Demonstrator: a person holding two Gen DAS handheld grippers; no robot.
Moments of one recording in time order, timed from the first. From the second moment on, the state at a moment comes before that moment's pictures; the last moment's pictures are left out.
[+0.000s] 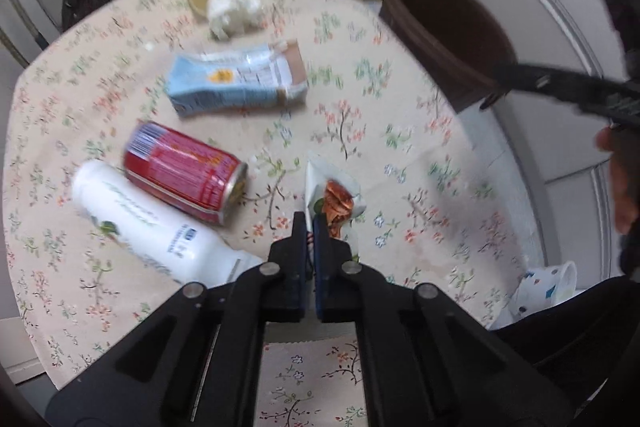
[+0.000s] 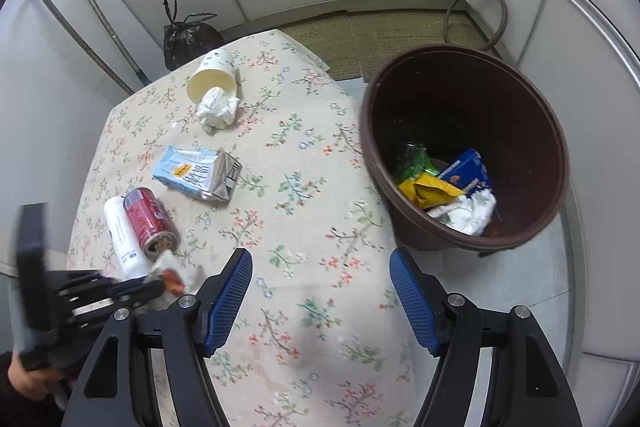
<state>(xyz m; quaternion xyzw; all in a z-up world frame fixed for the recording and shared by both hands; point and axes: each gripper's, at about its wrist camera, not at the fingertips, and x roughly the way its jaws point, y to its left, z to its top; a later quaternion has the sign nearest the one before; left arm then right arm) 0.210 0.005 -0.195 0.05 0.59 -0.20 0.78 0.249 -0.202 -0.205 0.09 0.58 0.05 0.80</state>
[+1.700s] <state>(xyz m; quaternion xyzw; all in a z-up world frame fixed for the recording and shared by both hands) 0.222 0.131 -0.124 -0.09 0.48 -0.07 0.87 0.340 -0.070 -0.249 -0.06 0.56 0.25 0.79</state>
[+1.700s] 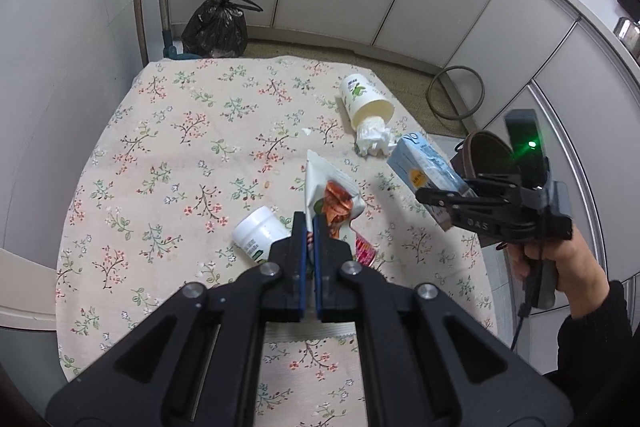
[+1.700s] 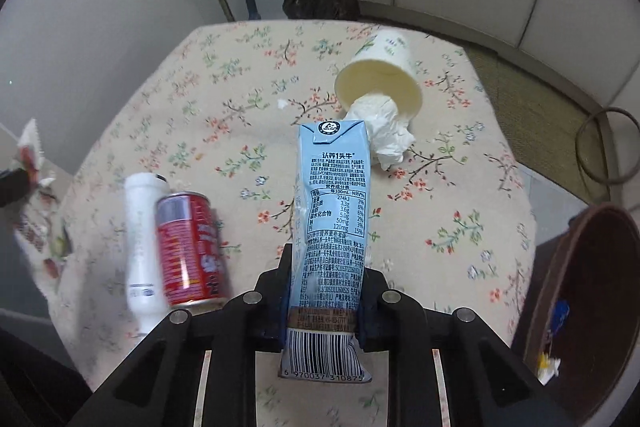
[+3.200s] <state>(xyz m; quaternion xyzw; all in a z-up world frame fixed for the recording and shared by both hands) 0.240 -0.147 -0.106 -0.04 0.40 -0.23 0.89 0.237 -0.316 -0.142 0.12 0.49 0.01 0.86</state>
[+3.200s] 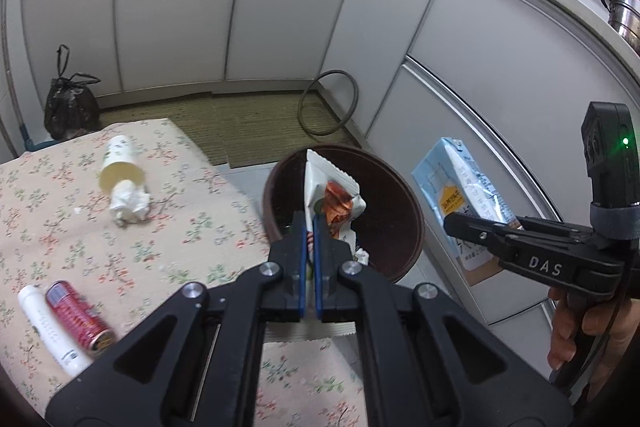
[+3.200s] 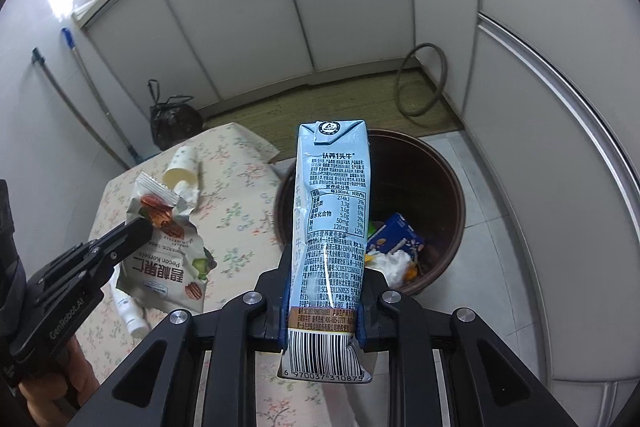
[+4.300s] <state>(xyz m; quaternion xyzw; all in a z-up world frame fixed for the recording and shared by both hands) 0.283 -0.209 -0.146 0.02 0.39 -0.21 0.90 0.255 -0.400 -0.186 0.24 0.46 -0.03 0.85</state>
